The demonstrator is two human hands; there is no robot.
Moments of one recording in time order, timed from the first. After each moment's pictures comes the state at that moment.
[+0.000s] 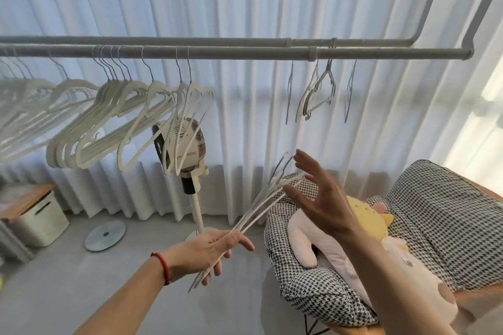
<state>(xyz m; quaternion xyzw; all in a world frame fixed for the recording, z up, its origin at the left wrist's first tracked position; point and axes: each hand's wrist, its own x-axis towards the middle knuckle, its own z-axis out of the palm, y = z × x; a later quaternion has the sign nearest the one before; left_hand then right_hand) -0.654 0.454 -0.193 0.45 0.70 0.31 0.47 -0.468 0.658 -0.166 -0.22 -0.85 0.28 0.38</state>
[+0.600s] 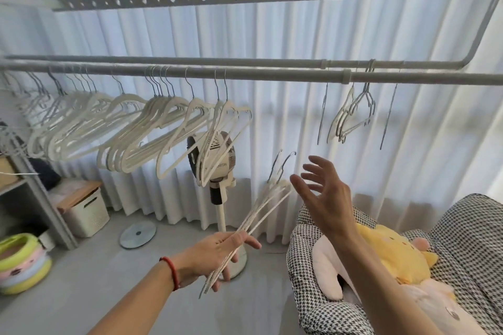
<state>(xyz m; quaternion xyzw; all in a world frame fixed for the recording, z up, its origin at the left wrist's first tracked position) -0.654 0.446 -0.175 0.35 0.73 0.40 0.44 -0.519 0.664 -0.146 -0.21 -0.79 0.36 0.45</state>
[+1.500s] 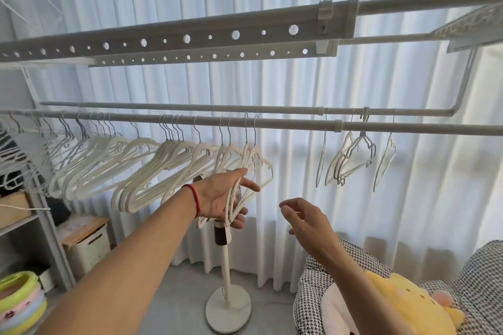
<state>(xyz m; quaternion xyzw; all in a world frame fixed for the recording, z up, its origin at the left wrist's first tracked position) -0.728 0.525 -0.029 0.23 0.70 0.50 0.46 -0.546 0.670 -0.112 -0.19 -0.81 0.46 0.31</state>
